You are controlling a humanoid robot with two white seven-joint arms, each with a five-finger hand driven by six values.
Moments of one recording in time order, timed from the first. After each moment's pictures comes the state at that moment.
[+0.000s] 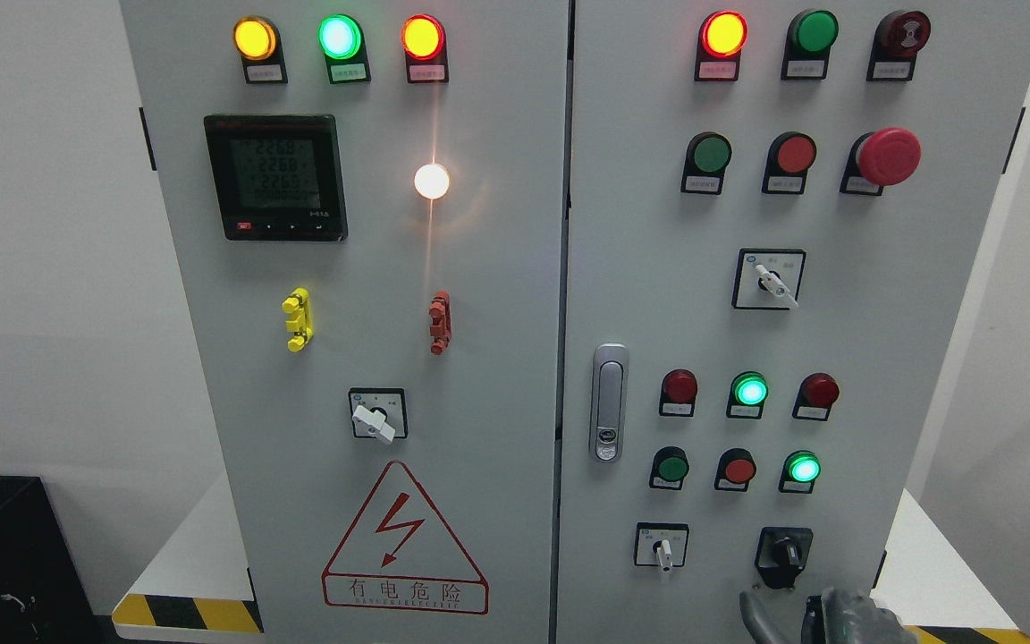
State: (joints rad) left arm 0.00 -0.10 -0.14 0.00 0.10 -0.06 0.15; right arm -0.17 0.12 -0.13 -1.71 1.23 0.27 0.14
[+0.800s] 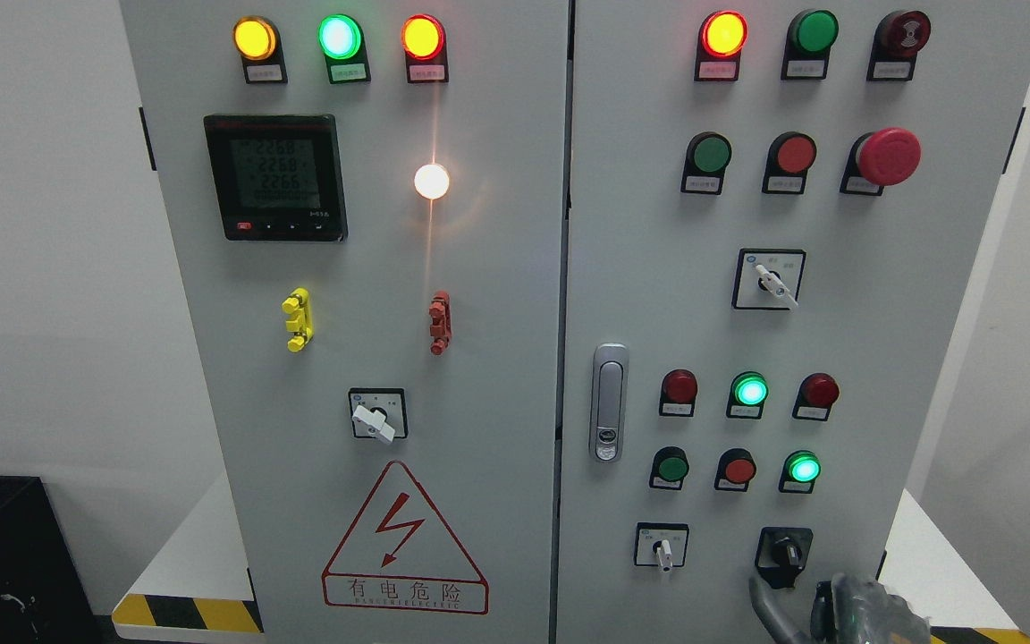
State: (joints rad) left arm 0.00 -0.10 -0.14 0.00 0.10 -0.06 0.15; right arm -0.20 0.12 -0.14 -1.70 1.25 0.27 0.14
